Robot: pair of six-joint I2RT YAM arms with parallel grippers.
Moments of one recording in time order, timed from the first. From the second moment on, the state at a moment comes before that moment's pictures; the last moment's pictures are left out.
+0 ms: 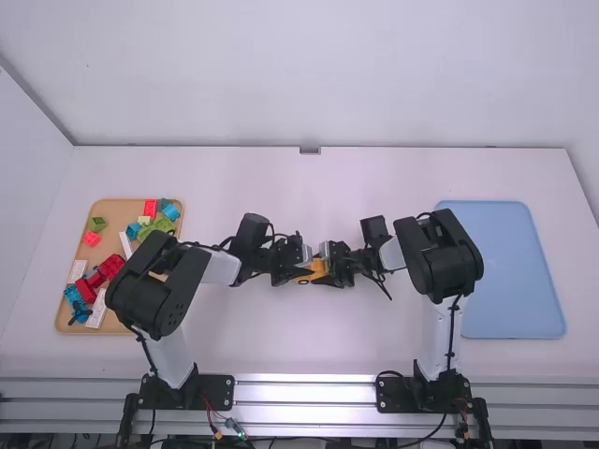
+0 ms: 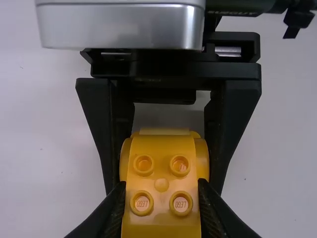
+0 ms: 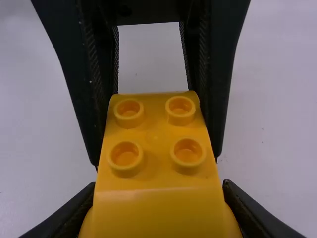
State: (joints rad) left arm -0.37 1.86 0.68 0.35 0.80 0.76; right arm 0.28 2.15 0.80 0.23 -1.11 -1.11
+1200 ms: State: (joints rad) left arm 0.04 1.66 0.65 0.26 0.92 0.64; right arm 0.30 2.15 0.81 0.28 -1.08 -1.01
